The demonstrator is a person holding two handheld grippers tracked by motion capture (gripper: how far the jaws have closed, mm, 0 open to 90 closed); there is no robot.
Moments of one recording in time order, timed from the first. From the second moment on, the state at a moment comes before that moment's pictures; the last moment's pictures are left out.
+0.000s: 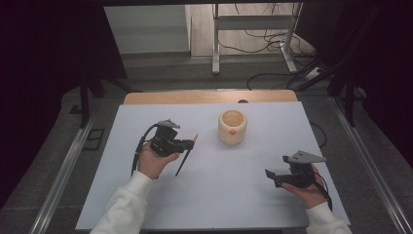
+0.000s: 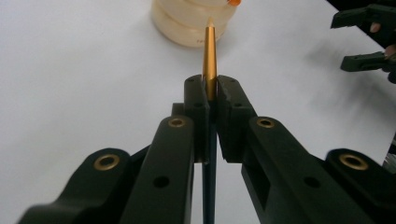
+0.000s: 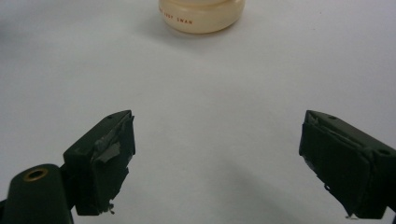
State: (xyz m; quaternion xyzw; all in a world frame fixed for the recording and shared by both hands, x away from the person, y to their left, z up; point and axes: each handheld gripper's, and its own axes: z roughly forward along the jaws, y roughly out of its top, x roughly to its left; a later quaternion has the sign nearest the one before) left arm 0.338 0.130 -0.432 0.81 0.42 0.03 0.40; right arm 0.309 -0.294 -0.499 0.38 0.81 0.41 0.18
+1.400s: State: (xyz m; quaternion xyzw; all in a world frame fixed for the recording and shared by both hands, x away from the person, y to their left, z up) left arm 0.339 0.084 -0.424 0.82 0.37 0.02 0.44; right arm 0.307 -0.287 -0.497 0.38 0.81 0.42 0.17
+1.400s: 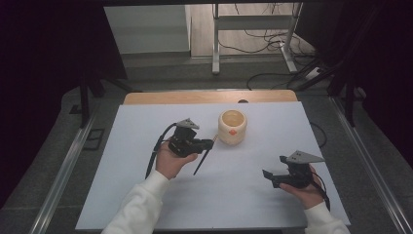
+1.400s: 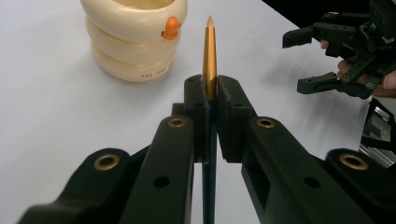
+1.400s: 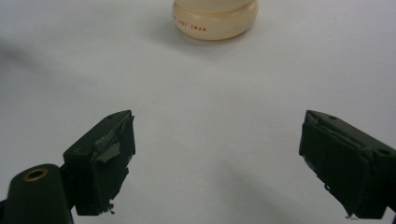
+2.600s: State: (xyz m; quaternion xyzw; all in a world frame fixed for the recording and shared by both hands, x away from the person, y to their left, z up) left arm 0.339 0.072 -0.424 0.82 0.36 0.02 0.44; right arm 0.303 -0.241 -0.495 0.34 0.81 0.46 0.12
